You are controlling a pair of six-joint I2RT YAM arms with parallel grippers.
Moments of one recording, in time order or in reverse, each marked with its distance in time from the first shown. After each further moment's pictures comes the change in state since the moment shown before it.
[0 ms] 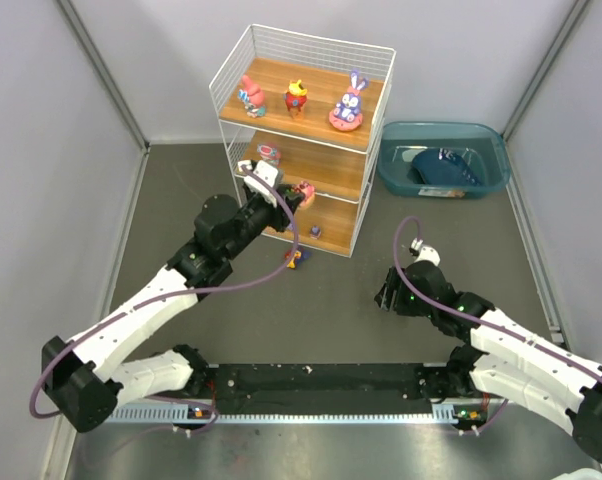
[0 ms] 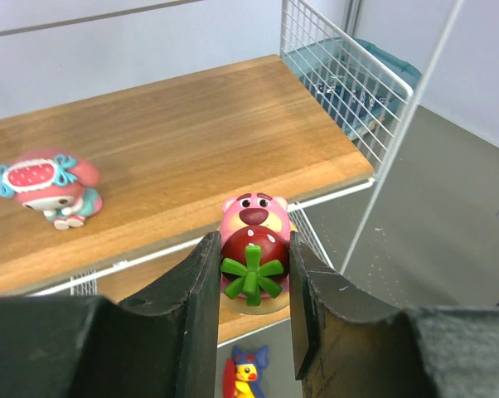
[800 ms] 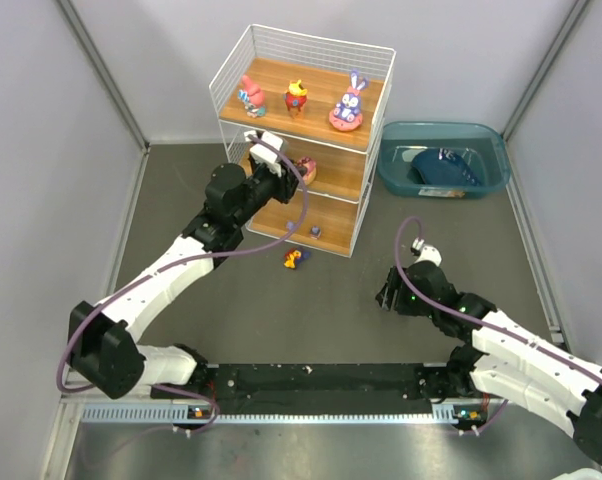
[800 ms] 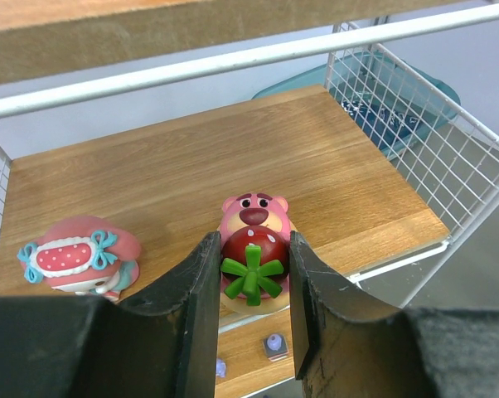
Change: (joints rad) left arm 0.147 0.234 0.158 0.084 0.131 0.003; right arm -0.002 -0.019 0.000 -0.007 0.012 -0.010
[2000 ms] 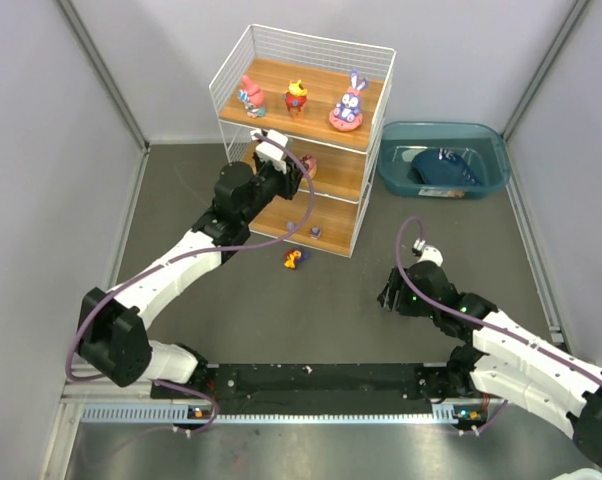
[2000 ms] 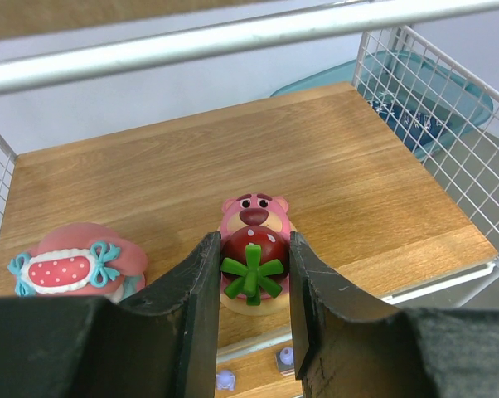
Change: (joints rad) left arm 0.000 0.075 0.003 0.065 -0.053 0.008; right arm -0.011 -0.006 0.000 -0.022 0.000 -0.005
